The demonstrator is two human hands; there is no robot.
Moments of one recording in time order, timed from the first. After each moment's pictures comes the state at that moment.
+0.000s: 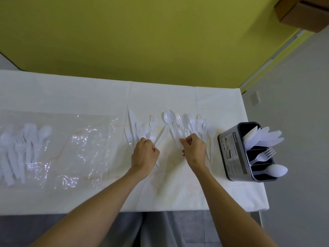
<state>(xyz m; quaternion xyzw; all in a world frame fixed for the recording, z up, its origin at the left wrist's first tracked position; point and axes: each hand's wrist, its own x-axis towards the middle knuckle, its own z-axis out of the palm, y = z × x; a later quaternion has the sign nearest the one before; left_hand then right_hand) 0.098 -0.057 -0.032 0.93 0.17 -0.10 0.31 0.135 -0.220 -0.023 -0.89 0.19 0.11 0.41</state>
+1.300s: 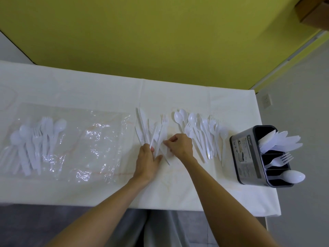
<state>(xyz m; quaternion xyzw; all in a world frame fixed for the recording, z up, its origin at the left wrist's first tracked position) 0.065 -0.034 -0.046 0.86 0.23 -0.12 0.43 0.147 -0.147 -0.036 -0.89 0.14 0.26 0.36</state>
